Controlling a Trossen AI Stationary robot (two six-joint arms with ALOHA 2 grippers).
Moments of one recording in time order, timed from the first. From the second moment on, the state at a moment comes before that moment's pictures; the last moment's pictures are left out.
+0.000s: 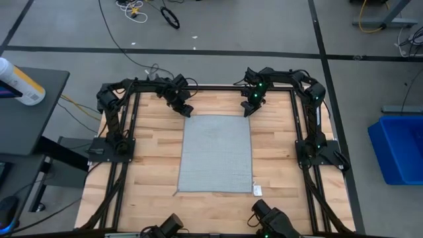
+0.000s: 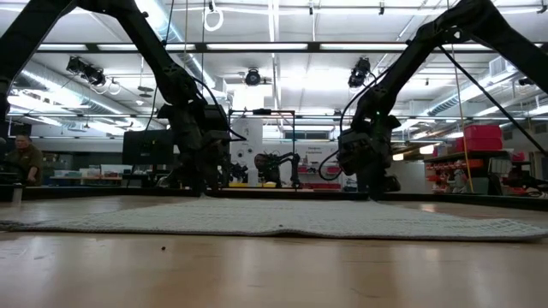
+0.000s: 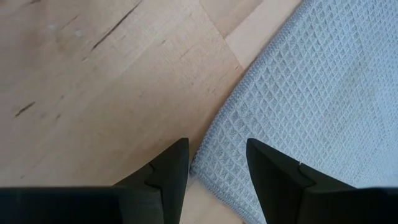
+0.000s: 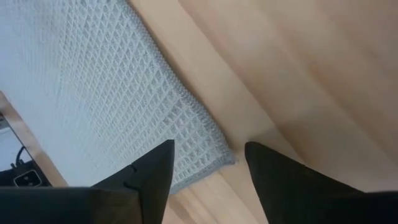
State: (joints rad) left arm 0.78 1.90 1.10 -0.53 0.46 -0.13; right arm -0.88 2.12 1.38 -1.00 -0.59 -0.15
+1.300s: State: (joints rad) left arm 0.78 1.90 1.10 -0.52 0.47 -0.14; right arm -0.82 2.13 1.38 -1.08 -0.52 -0.25
